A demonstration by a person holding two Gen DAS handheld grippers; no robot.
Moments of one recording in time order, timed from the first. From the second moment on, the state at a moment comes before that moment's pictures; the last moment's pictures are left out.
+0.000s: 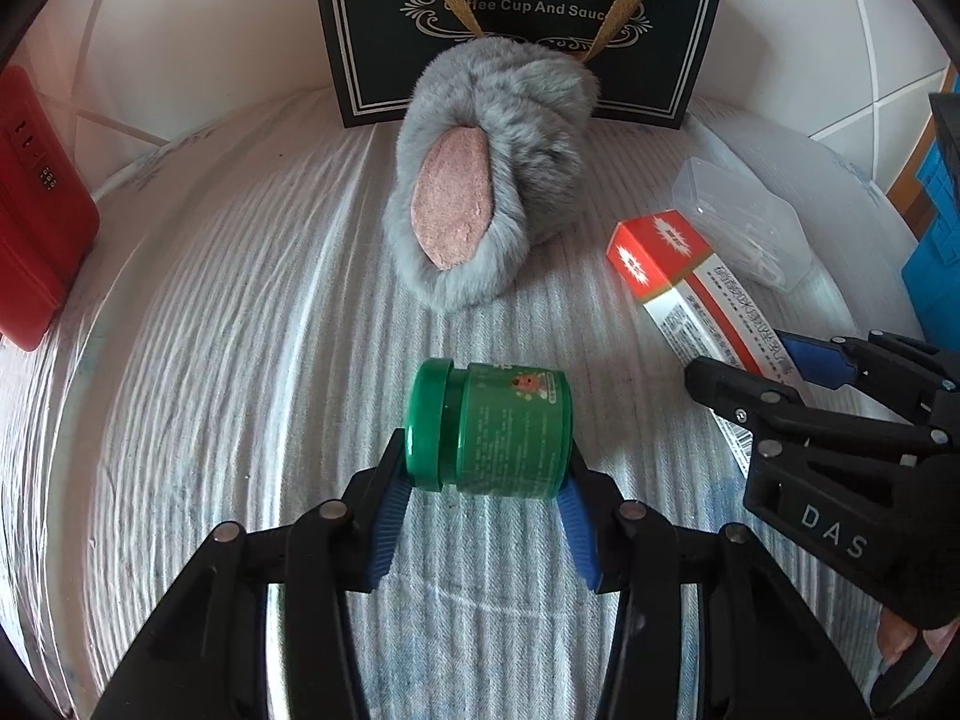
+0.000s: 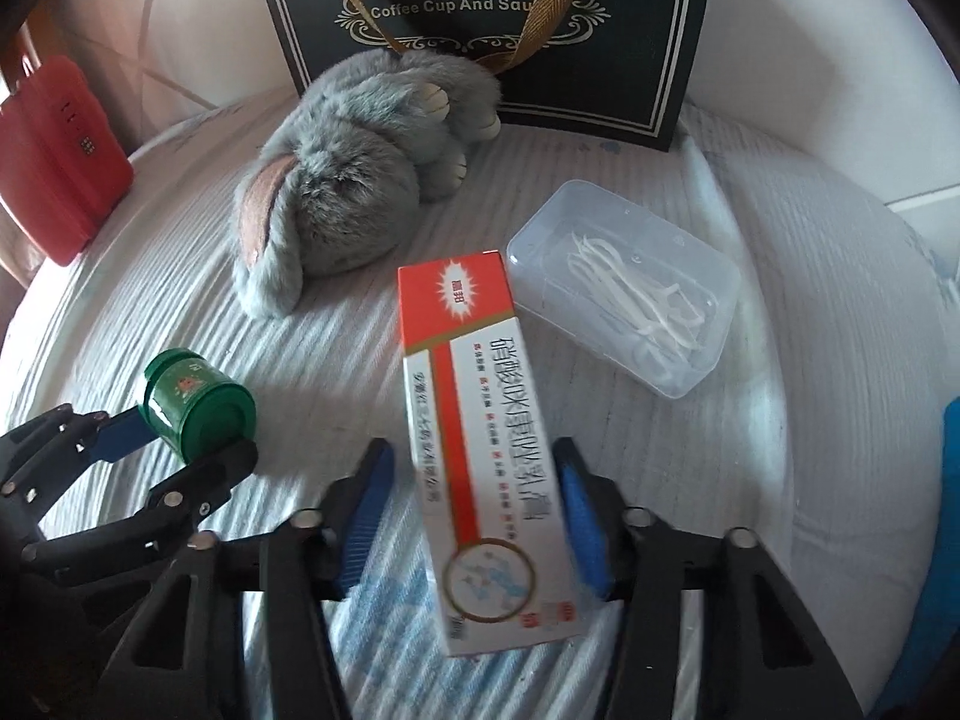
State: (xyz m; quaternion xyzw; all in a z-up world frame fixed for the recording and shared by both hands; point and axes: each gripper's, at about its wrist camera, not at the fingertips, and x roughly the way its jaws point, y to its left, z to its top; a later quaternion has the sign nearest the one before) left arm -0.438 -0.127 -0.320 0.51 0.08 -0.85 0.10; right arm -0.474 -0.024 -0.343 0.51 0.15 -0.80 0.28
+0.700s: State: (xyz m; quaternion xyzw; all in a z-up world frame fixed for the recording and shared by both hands) left arm -0.285 -0.140 -0.168 0.40 0.09 -0.90 0.12; right arm -0.332 0.003 -0.202 0.45 0.11 -0.83 0.30
